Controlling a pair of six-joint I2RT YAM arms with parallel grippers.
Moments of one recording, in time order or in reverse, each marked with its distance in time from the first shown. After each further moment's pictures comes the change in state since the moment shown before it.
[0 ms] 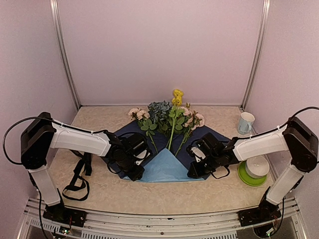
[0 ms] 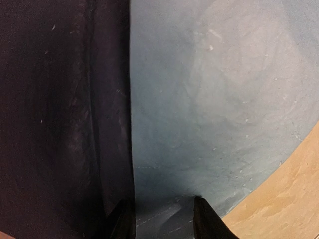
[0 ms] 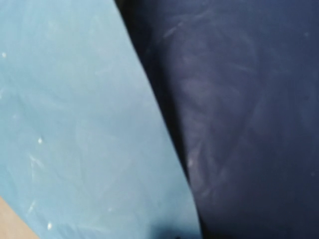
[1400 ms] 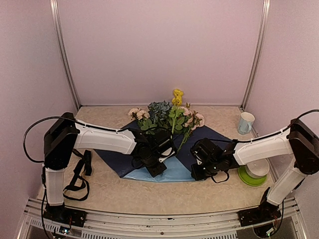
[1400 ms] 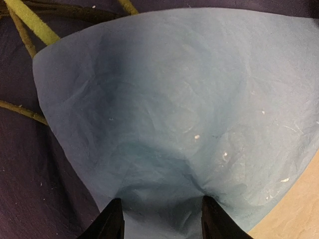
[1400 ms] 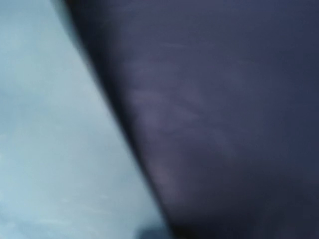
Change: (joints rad) left arm -0.114 0.248 0.384 -0.081 -0.128 0.135; right arm 0.096 -0.045 -0.018 -0.055 0.262 0.131
